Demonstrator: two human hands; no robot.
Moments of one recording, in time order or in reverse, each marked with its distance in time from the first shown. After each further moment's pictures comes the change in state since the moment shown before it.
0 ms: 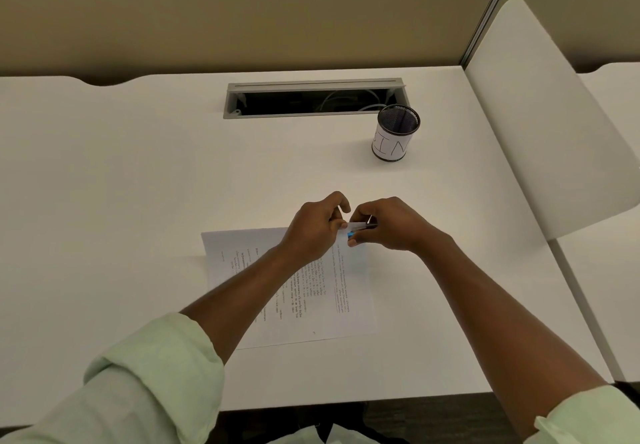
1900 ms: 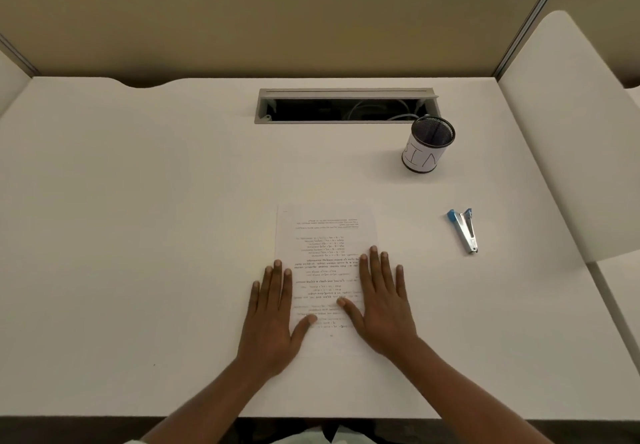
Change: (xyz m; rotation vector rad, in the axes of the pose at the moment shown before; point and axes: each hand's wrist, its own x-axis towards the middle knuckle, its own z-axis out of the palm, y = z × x) left_hand -0.159 -0.146 0.029 0.576 0.095 -0.097; right_hand -0.040 0.003 0.177 -0.323 0.294 0.010
